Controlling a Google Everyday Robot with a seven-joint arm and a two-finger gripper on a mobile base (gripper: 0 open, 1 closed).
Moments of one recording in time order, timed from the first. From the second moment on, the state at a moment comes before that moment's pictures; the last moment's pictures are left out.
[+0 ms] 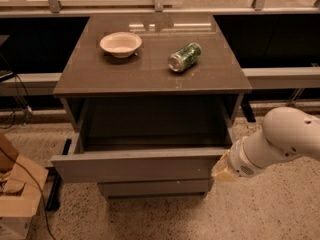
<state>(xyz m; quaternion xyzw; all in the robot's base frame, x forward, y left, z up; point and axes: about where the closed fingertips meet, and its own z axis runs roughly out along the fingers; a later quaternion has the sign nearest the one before) 0.455 -0.188 0.656 -0.53 0.82 0.12 0.18</state>
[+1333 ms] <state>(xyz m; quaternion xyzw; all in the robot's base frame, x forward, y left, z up) 0.555 -0.176 0.654 -0.54 0.80 0.10 0.25</state>
